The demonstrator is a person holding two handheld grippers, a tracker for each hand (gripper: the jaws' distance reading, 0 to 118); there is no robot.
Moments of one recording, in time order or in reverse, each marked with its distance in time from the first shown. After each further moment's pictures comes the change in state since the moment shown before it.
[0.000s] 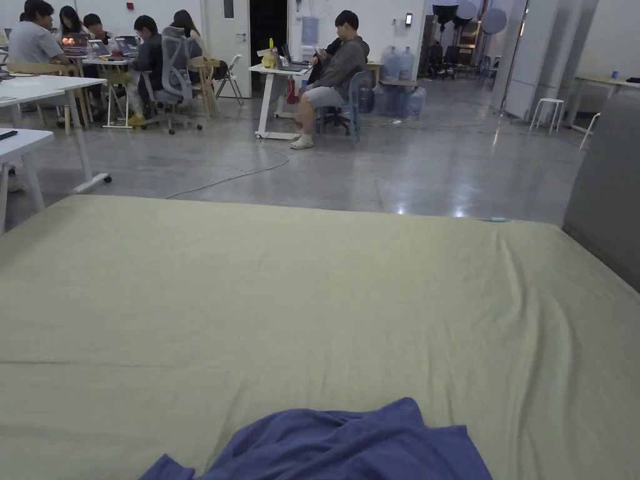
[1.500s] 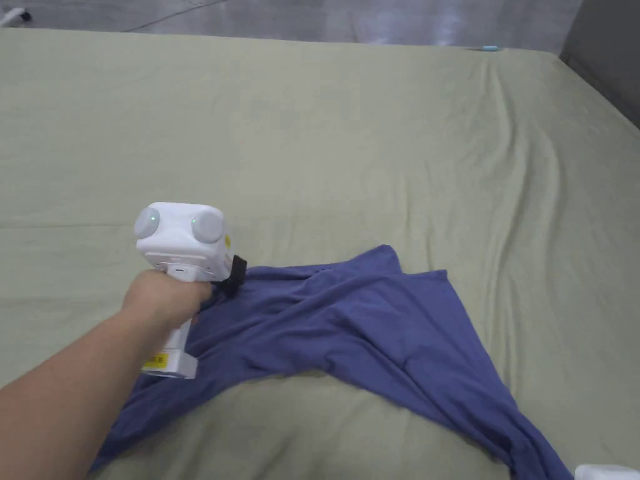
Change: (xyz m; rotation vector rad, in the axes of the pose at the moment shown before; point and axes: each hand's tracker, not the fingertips) left arm 0.166 0.195 -0.157 0.146 0.124 -0.205; right arm -0.072 -0.081 0.075 0.153 0.160 -0.130
